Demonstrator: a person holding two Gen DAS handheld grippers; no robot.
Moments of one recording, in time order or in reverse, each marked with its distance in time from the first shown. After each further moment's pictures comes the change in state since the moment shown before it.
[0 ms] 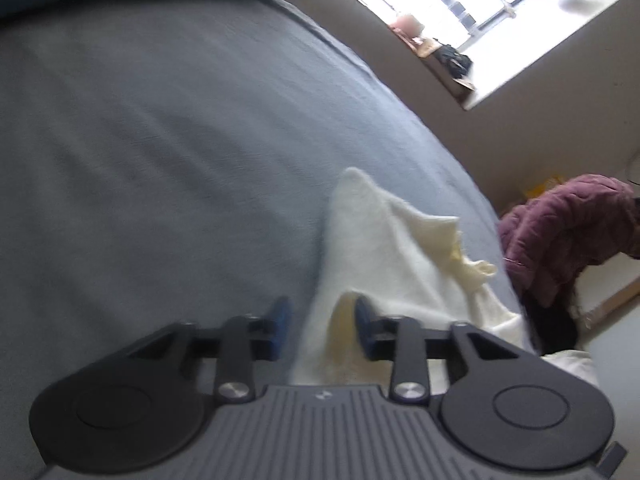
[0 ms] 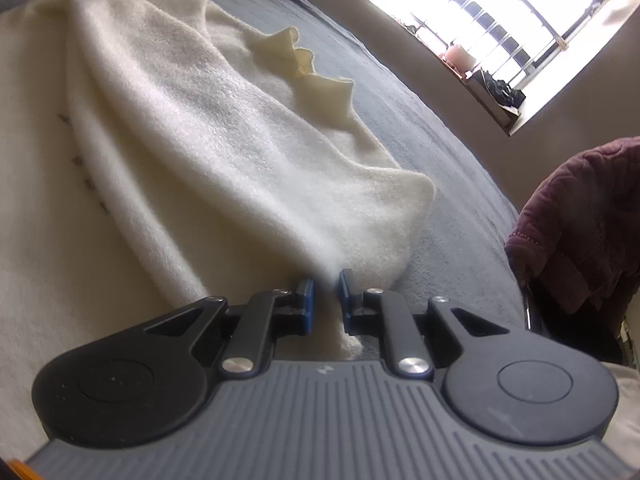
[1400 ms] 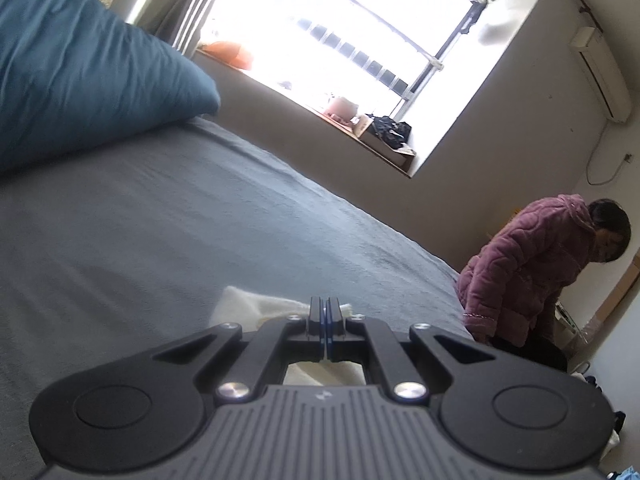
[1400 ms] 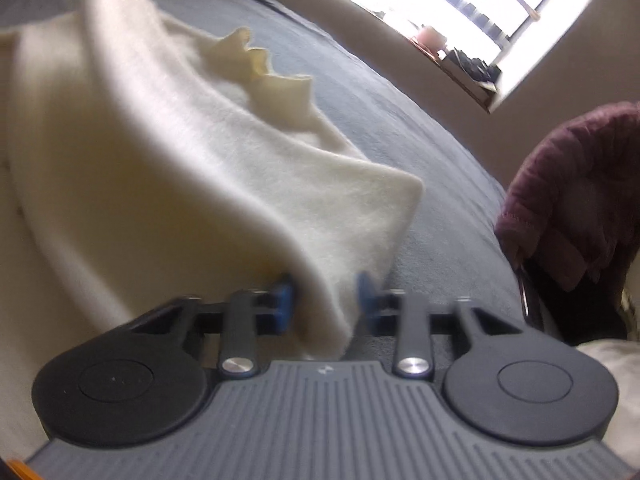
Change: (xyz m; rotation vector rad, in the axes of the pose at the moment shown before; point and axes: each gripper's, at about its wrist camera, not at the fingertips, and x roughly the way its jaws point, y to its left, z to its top) left arm -0.075 -0.113 -0.006 0.176 -0.317 -0.019; right arm 0.018 -0.015 0.010 0.082 0.013 -0.038
